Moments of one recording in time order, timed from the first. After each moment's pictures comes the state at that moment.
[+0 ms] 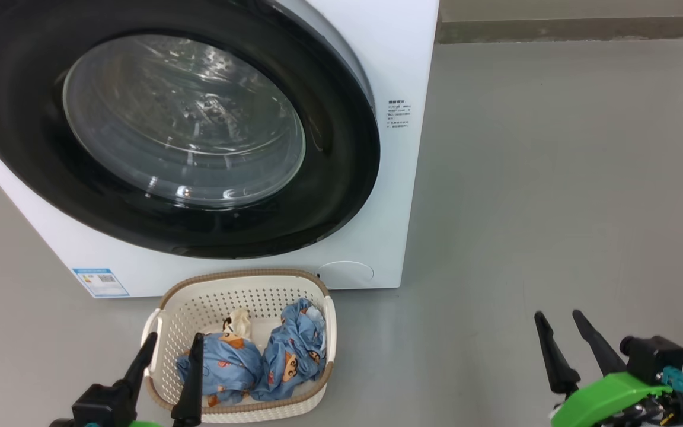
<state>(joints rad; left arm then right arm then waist) -0.01 0.07 -0.09 0.21 -0.23 -0.13 -0.25 -0.11 -0.16 0.03 0.42 0.36 0.13 -0.24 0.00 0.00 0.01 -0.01</state>
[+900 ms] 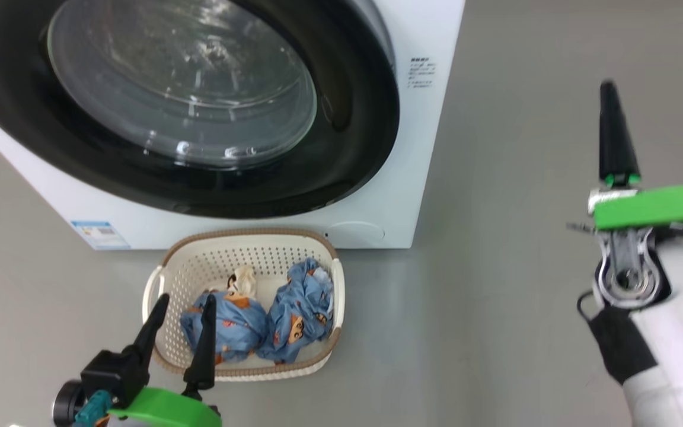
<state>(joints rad) -0.09 0.05 -0.12 0.20 -0.24 -0.13 -0.26 -0.56 -0.18 0.08 0.32 1.10 0.13 -0.26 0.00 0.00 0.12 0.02</state>
